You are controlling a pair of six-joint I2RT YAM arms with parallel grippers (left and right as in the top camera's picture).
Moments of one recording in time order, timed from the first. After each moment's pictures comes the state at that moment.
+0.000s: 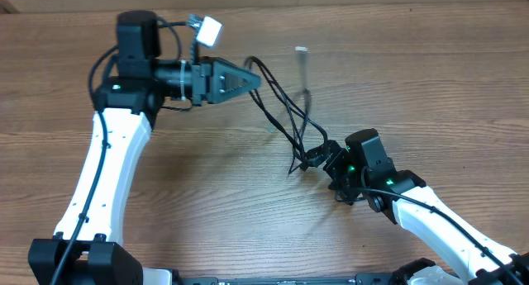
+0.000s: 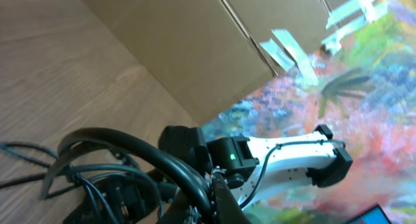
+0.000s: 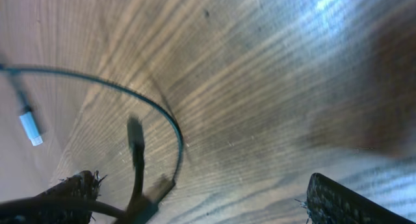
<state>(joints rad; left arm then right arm) -0.06 1.57 1.39 -0.41 1.52 -0.30 0.41 1.31 0.58 -0.27 -0.24 1.21</state>
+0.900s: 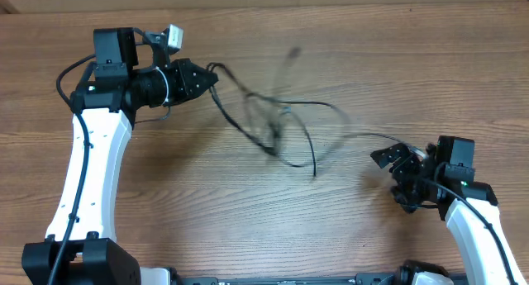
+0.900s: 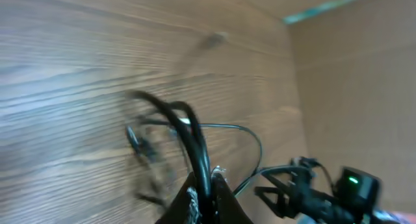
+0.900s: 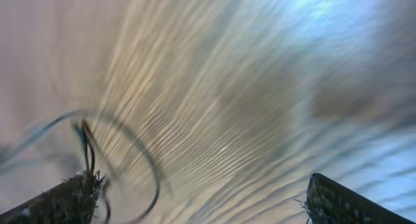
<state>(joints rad) 0.04 1.57 1.39 -0.72 0.83 -0.33 -0.20 1.16 0.57 -0.58 -0.46 0.75</state>
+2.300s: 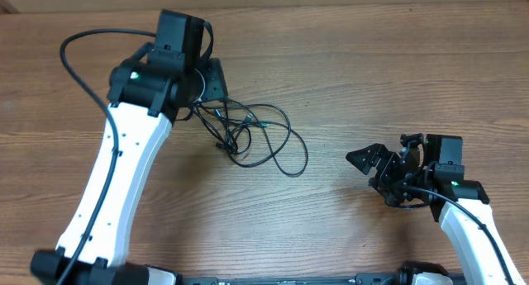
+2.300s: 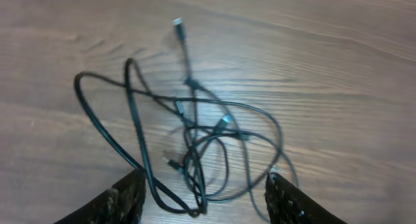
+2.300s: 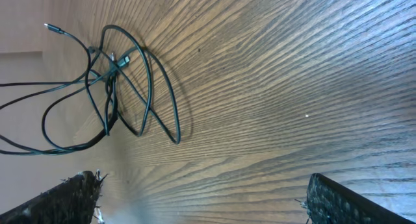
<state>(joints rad) -0.27 1.60 1.68 -1.11 -0.07 -0.50 -0.11 1.15 0.57 -0.55 -0.66 0.58</state>
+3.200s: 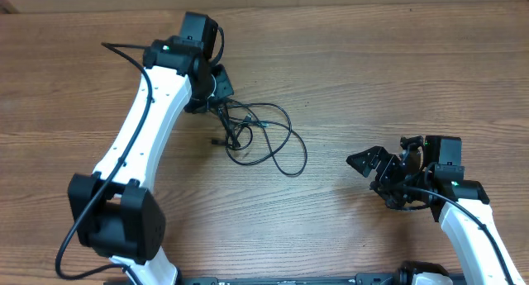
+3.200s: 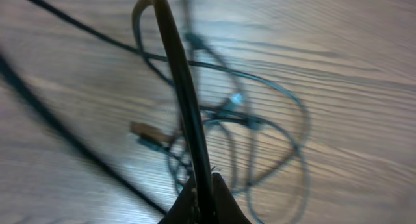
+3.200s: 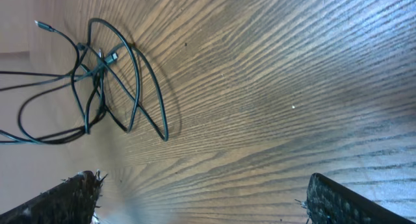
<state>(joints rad) -0.24 1.84 1.69 -1.12 0.07 -0.59 -0.11 1.15 0.57 -0.59 -0.64 0.57</state>
